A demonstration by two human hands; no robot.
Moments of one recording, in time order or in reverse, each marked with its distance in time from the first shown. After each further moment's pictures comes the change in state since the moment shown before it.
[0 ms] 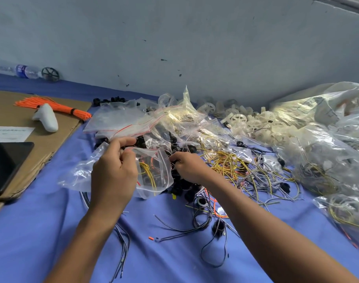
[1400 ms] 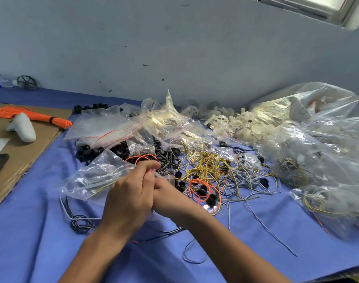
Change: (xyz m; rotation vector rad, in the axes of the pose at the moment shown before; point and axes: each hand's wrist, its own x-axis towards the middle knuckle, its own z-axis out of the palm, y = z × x) left_hand -0.044 0.023 0.024 0.126 -0.267 0.206; right_hand -0.088 -0.055 0.024 0.798 -0.041 -0.095
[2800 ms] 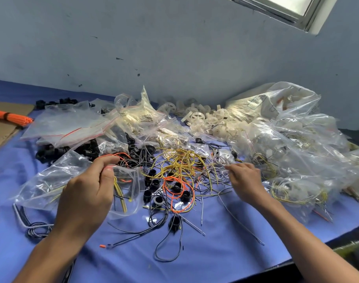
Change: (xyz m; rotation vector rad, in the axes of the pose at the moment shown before) left_hand 0.007 -0.007 -0.006 0.014 0.037 -0.010; right_hand -0.079 0.125 -0.231 -1.115 0.704 0.233
